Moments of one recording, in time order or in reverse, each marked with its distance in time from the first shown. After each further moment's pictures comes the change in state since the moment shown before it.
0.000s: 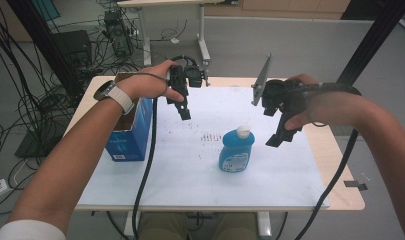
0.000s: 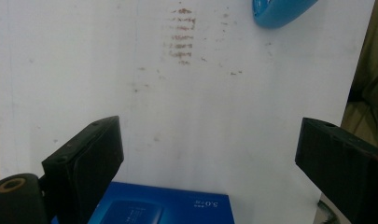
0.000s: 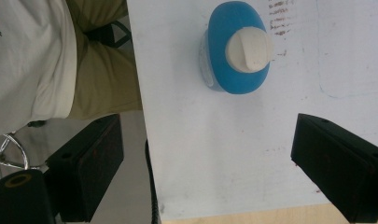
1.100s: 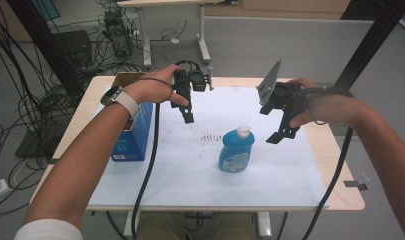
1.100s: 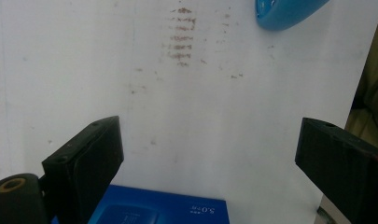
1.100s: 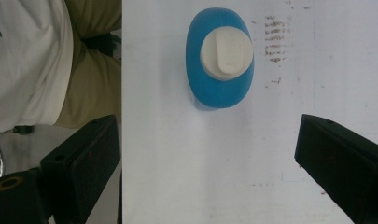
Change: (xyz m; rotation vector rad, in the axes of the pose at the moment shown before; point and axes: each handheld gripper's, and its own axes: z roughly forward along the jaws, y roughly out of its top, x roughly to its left) left arm -0.004 0.008 0.011 0.015 0.006 -0.024; right arm -0.034 -0.024 0.032 -0.148 0.041 -0.116
